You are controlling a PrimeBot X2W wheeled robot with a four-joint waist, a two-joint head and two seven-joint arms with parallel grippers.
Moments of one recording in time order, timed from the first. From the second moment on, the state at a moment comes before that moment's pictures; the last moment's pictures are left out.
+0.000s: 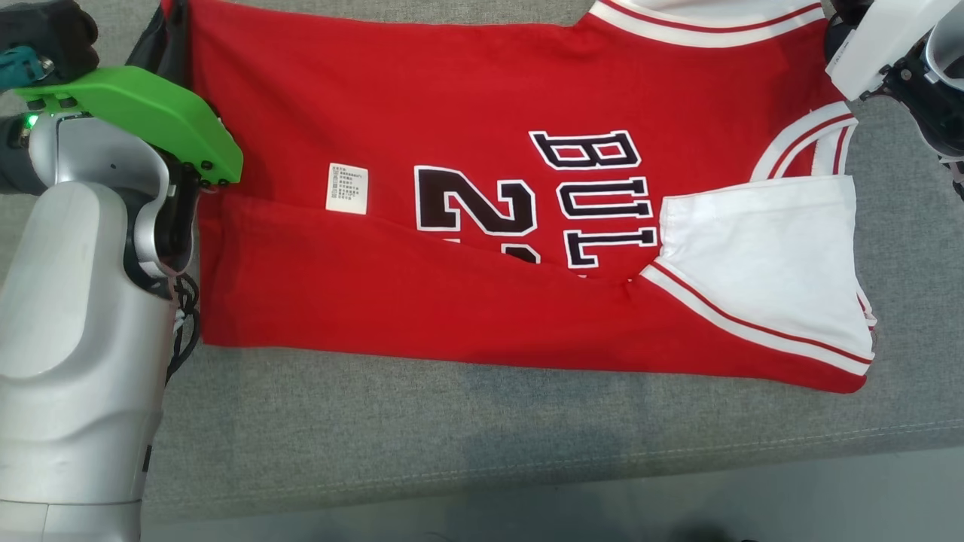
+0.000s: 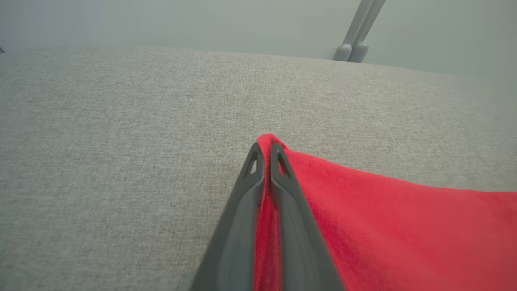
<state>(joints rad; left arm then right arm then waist) -0.77 0.17 -0.25 0.35 -0.51 0.11 0.14 -1.08 -0.59 0.88 0.49 0.98 0.12 0.03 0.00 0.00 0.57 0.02</state>
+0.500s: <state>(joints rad) -0.58 0.14 -0.21 0.29 -0.58 0.08 -0.02 -0.97 -0.62 0.87 0.41 1.02 0.12 -0.17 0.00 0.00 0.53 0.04</state>
